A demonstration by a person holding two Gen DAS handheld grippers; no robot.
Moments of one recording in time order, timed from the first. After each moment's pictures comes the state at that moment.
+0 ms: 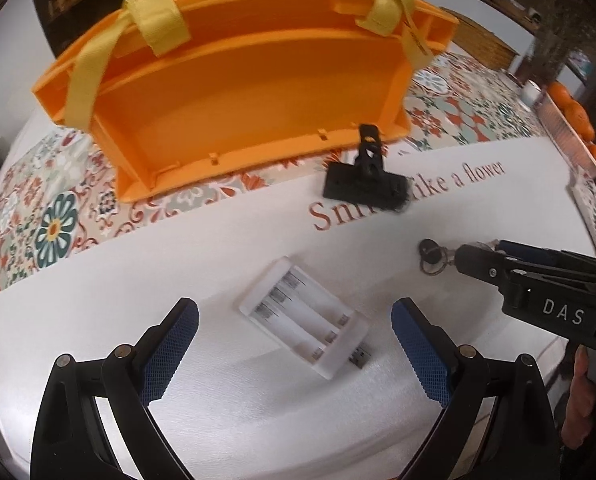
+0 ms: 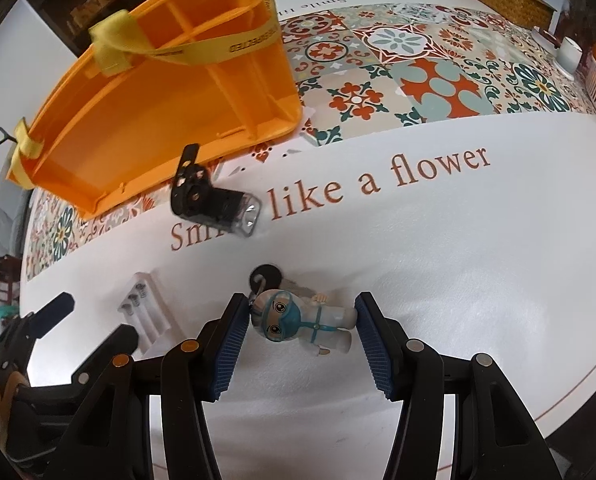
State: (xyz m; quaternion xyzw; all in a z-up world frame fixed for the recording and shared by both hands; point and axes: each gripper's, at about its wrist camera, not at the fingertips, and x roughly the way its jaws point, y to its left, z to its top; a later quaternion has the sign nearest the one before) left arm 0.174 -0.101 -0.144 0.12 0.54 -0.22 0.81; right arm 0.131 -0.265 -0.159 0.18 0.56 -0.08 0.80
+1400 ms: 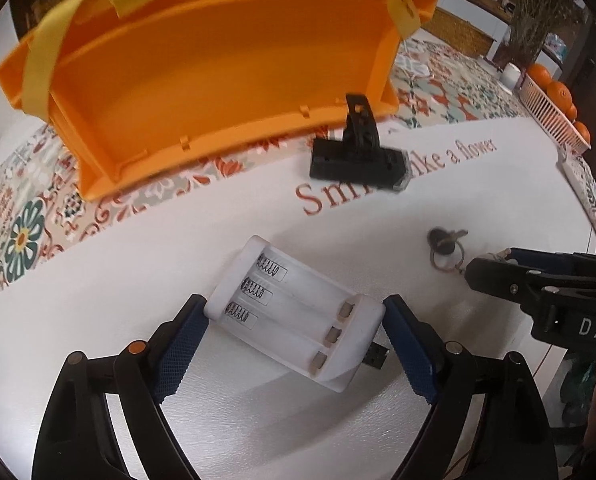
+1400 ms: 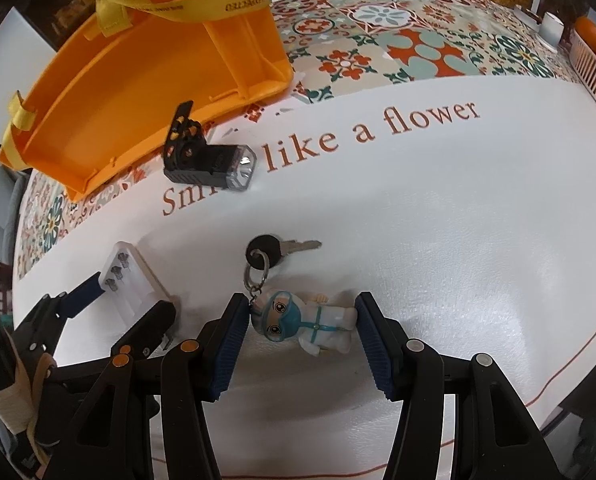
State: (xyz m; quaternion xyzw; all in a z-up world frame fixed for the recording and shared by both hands) left arm 0.174 -0.099 -0.172 0.13 0.51 -0.26 0.81; right arm 0.113 -0.253 -0.175 0.20 0.57 -0.10 0.79
